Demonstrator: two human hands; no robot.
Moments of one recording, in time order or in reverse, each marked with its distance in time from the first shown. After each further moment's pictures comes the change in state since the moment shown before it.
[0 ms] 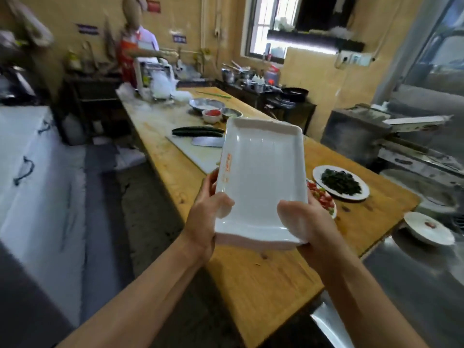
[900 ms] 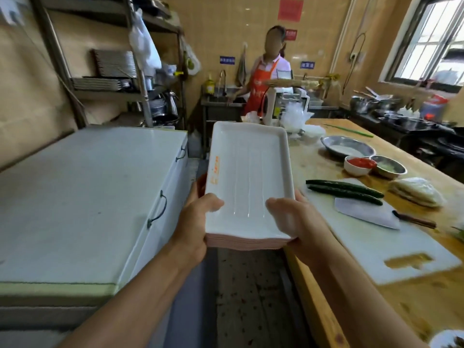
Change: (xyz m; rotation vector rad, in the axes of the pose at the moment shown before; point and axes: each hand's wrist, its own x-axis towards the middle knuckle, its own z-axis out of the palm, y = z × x) left_hand 0.172 0.162 -0.372 0.122 0.563 0.191; right_hand 0.337 0.087 0.375 -0.084 -0.450 0.151
